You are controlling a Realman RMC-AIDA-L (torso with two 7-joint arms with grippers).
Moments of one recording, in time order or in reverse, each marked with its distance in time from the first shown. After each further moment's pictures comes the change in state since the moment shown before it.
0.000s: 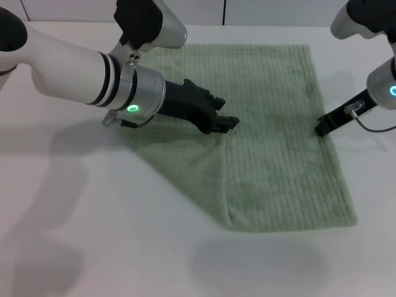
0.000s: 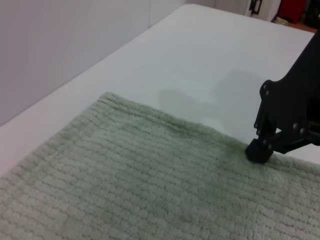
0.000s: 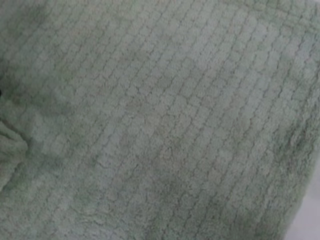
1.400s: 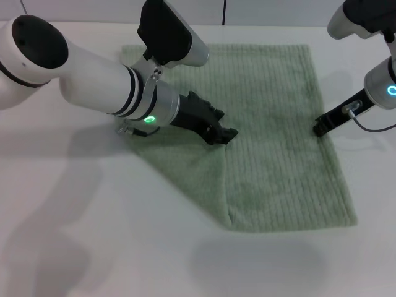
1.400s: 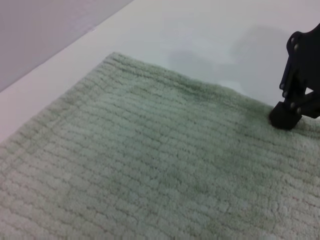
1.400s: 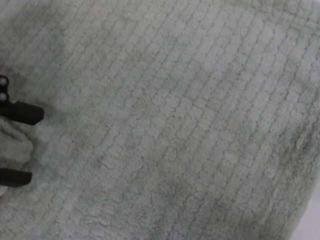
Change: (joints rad) left arm -0.069 -0.012 0.148 0.099 0.029 0.152 -0.094; right arm 0.006 0.003 -0.007 0.000 0.000 0.000 0.000
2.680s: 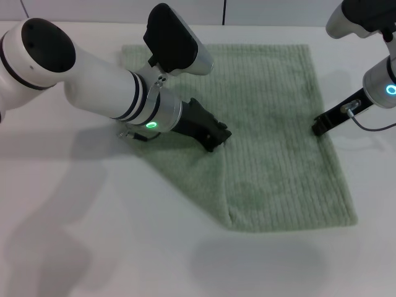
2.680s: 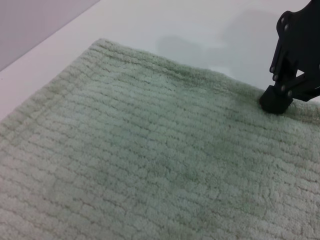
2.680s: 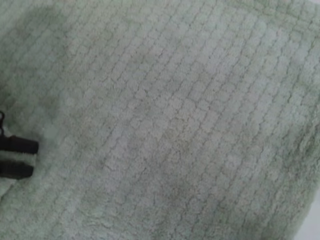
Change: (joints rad) left arm -0.014 0.000 0.039 0.020 0.000 0.005 -0.001; right arm 0.003 0.002 0.000 0.000 0.000 0.000 -0.002
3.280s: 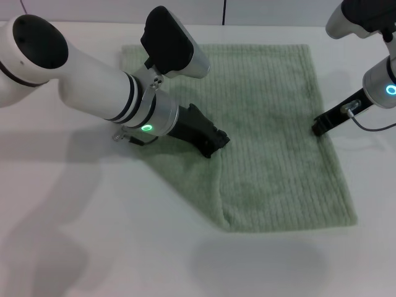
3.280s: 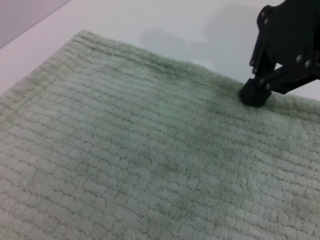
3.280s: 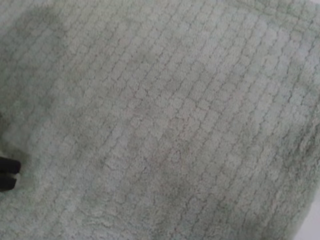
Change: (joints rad) left arm 0.012 0.010 -0.012 -0.020 0.001 -0.067 0.003; right arm 0.000 0.000 -0.001 0.000 0.000 0.000 -0.001
